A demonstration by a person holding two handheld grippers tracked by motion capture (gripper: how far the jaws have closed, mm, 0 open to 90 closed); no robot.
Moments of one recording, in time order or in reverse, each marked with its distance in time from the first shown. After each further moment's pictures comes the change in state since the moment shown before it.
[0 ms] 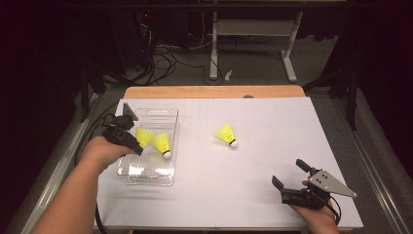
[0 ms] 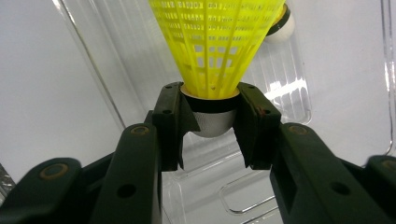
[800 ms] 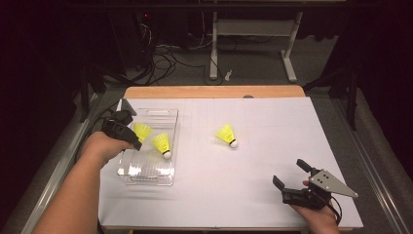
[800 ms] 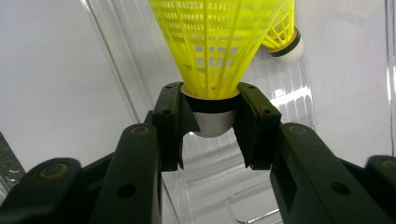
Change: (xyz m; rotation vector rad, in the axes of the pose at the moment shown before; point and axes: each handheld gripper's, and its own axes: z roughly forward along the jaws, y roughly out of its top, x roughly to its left) left arm 0.004 0.011 -0.005 -0.015 0.021 -0.037; right arm -0.001 0.000 -0.001 -0.004 -0.001 0.012
